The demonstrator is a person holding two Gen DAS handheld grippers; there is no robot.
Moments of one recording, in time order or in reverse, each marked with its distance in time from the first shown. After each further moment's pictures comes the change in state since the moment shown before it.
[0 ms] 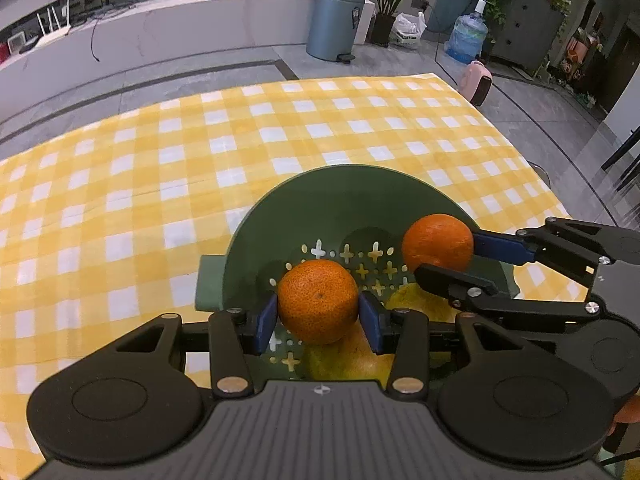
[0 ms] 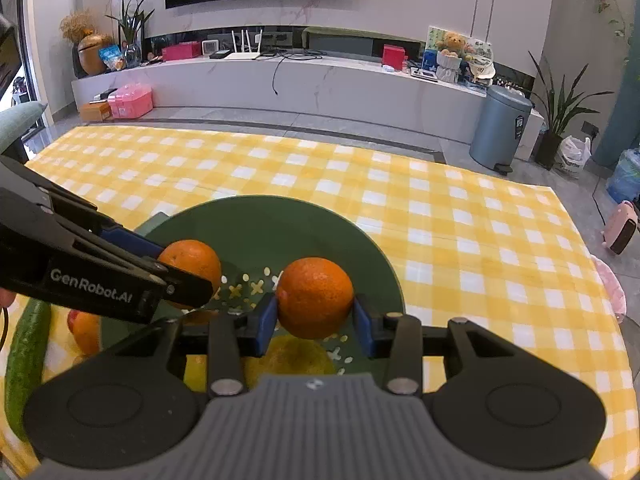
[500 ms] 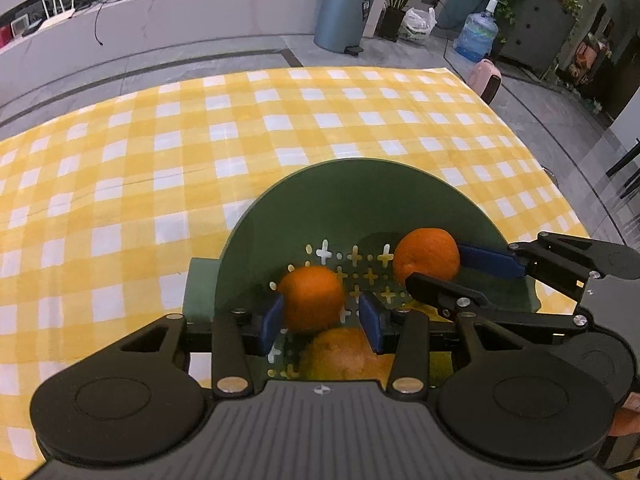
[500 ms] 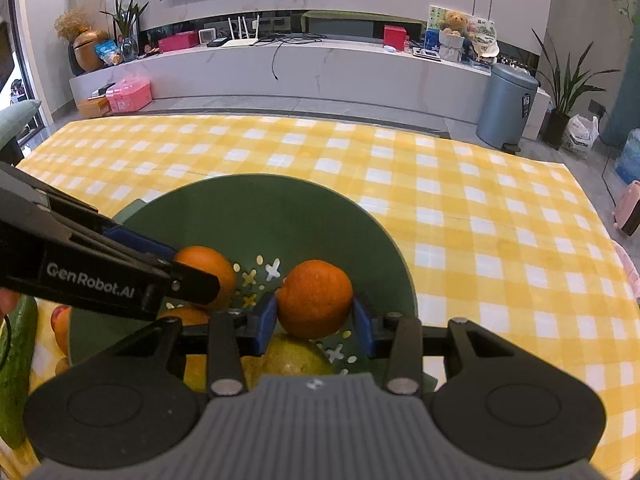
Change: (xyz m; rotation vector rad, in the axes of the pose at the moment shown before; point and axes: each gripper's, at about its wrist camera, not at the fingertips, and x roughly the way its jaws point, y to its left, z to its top) left arm 0.022 0.005 0.006 -0.039 0.026 0.001; right arm 0.032 -0.008 -0.002 0.032 0.040 0.019
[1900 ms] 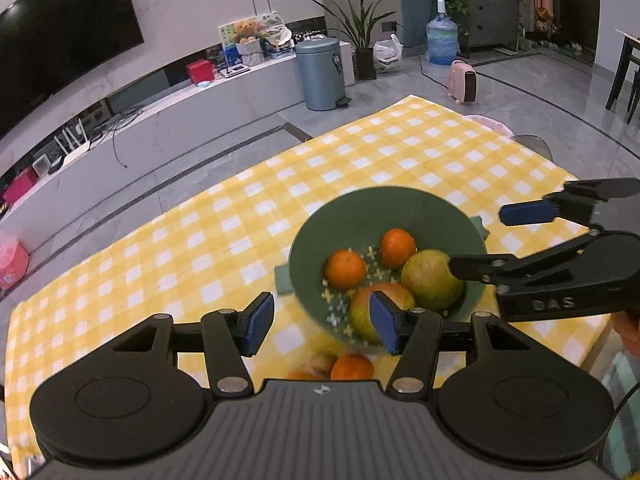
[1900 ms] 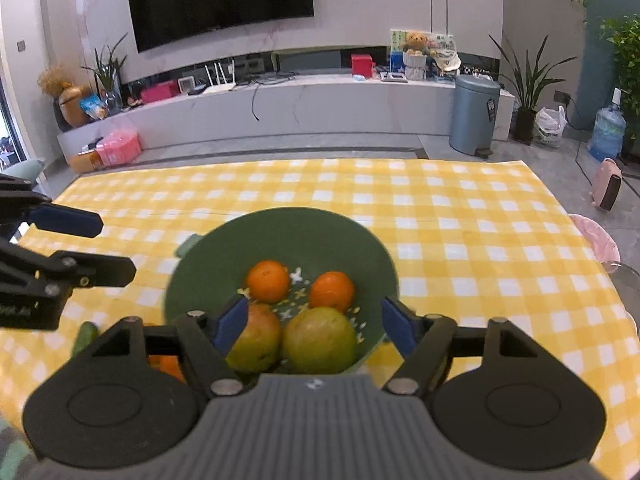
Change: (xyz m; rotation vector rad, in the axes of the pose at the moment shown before) left arm -0.134 -0.032 -0.056 0.329 -0.184 0.178; right arm -0.108 0.025 -0.027 0.143 -0.113 -0.013
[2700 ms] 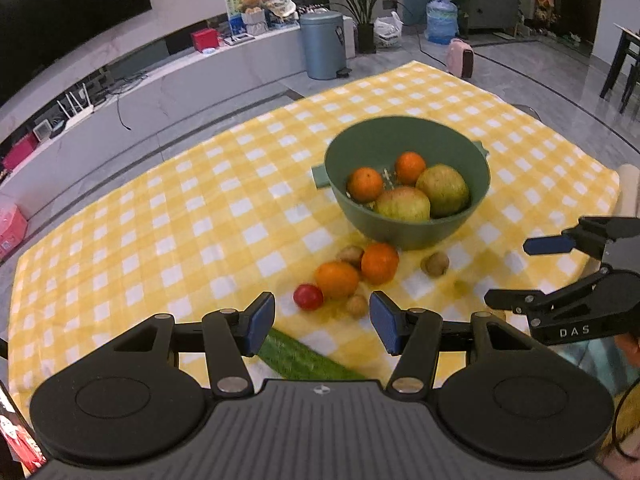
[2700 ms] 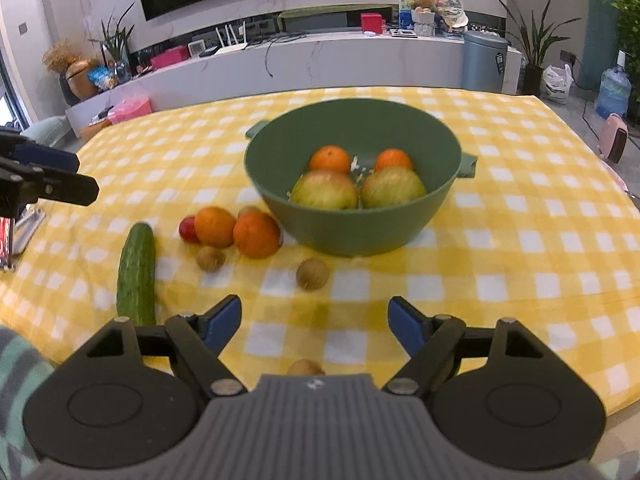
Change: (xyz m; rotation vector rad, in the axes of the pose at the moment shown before) left arm -0.039 0.043 -0.076 -0.013 0.074 -0.042; right arm -0.022 0.057 -0.087 0.009 0.121 0.018
